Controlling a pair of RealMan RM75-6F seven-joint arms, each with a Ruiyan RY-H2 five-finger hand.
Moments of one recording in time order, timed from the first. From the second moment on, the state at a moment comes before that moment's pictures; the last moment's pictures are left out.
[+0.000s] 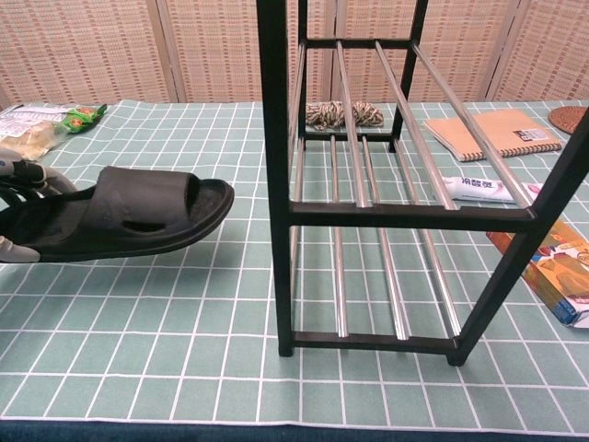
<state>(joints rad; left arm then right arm) -0.68 -1.10 -0.08 -2.00 0.60 1.01 0.46 0.10 -1.01 0.04 -1.54 -1.58 1.49 0.35</state>
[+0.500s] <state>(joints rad) -0.76 -0.93 -0.11 -2.06 0.54 0.93 0.47 0.10 -1.02 0.04 -1.55 -1.57 1.49 0.30</state>
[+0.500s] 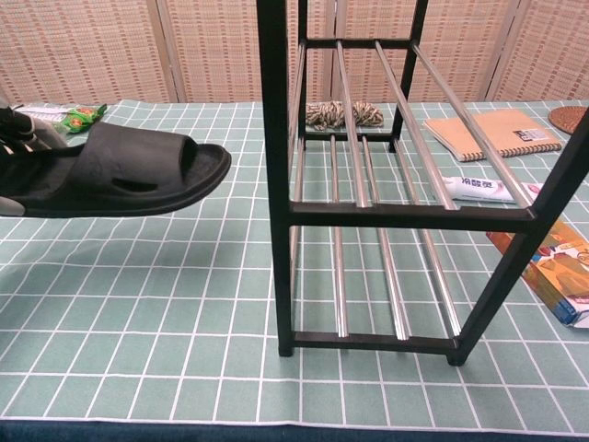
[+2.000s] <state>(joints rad) -1.01 -0.45 -0.10 -2.20 0.43 0.58 0.36 0.10 -1.03 0.05 -1.57 -1.56 1.49 0.20</state>
